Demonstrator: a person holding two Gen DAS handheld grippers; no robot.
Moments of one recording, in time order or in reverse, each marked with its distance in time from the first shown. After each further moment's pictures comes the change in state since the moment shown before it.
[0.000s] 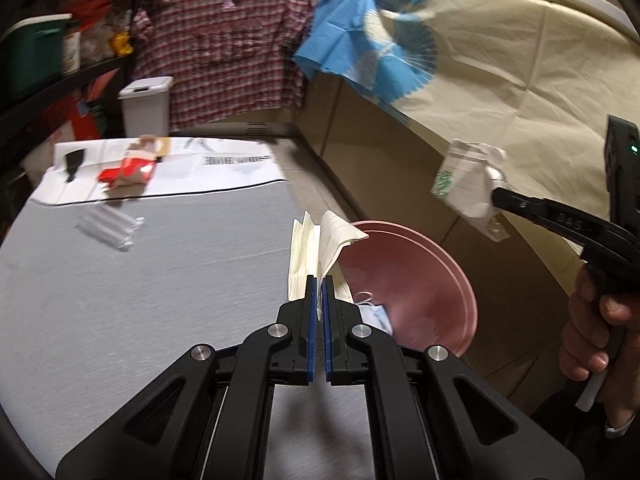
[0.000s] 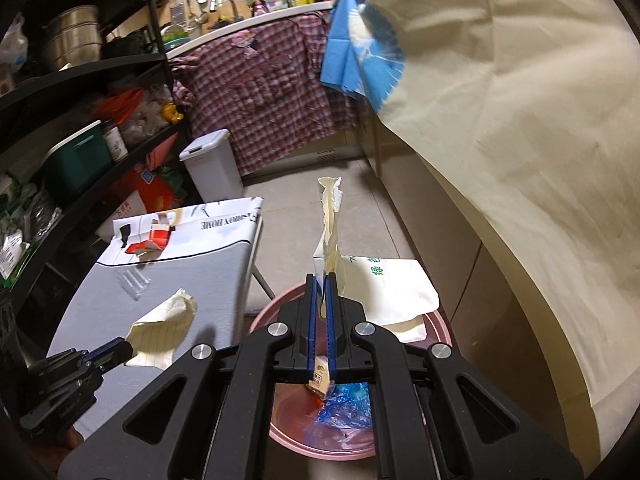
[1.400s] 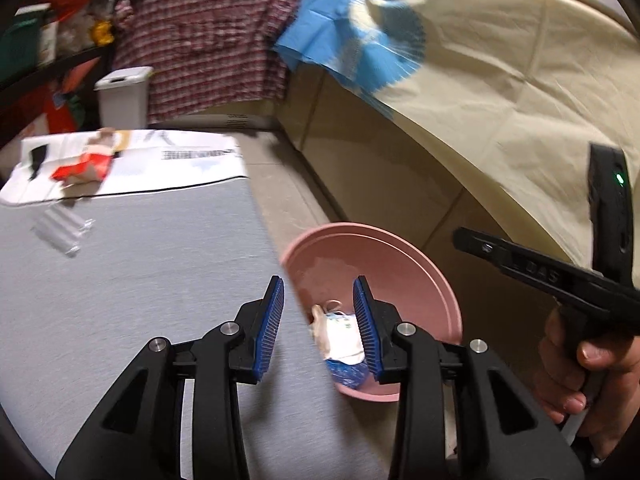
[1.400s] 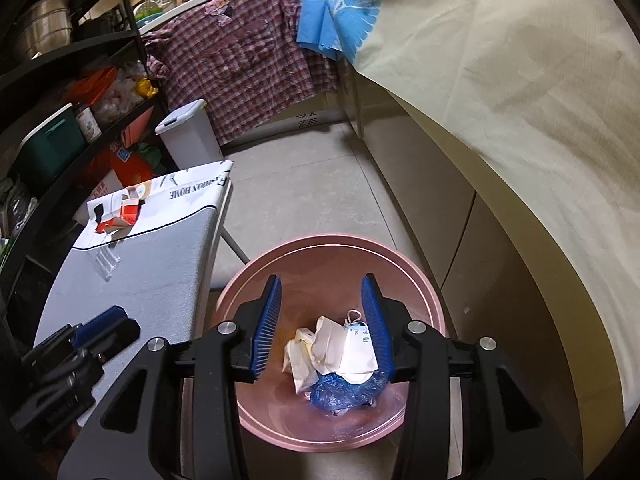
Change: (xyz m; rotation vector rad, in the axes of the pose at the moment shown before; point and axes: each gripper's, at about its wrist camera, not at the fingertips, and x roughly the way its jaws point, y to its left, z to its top) left arm 0.031 -0.011 0.009 -0.056 0.010 -0.031; right arm 0.032 -0.016 -0.015 0.028 0.117 -0.043
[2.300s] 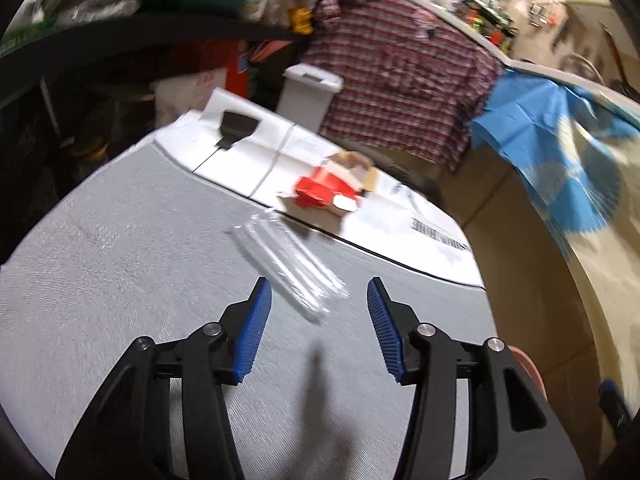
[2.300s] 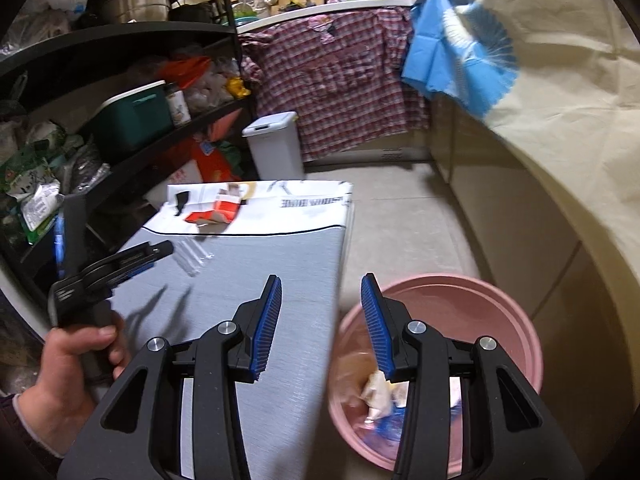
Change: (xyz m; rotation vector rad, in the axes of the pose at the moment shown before) left arm -0.013 0.203 0.031 -0.457 -0.135 0.351; right arm -0.008 0.110 -0.008 -0.190 -0.105 0.212
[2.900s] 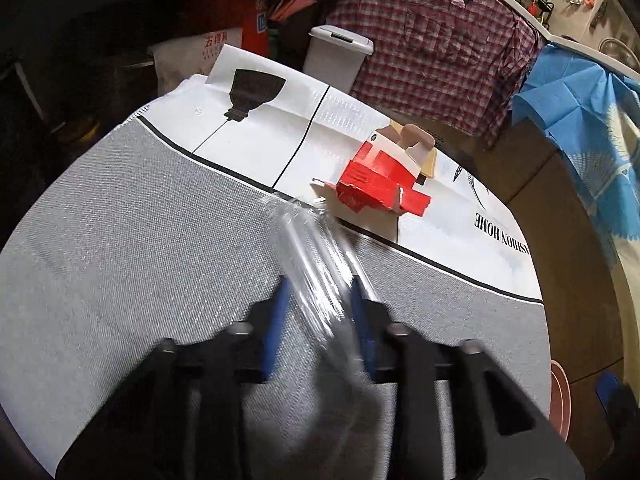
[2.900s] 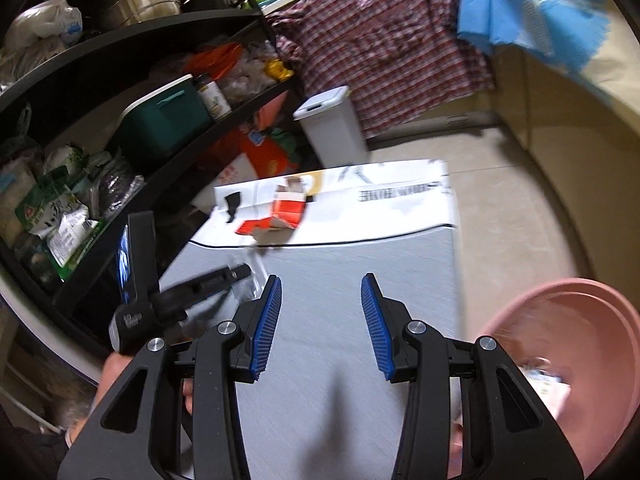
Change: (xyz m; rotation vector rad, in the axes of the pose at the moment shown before) left arm 0.062 0.009 0.020 0.015 0.130 0.088; right arm 0.104 0.040 0.028 0.108 0.092 0.262
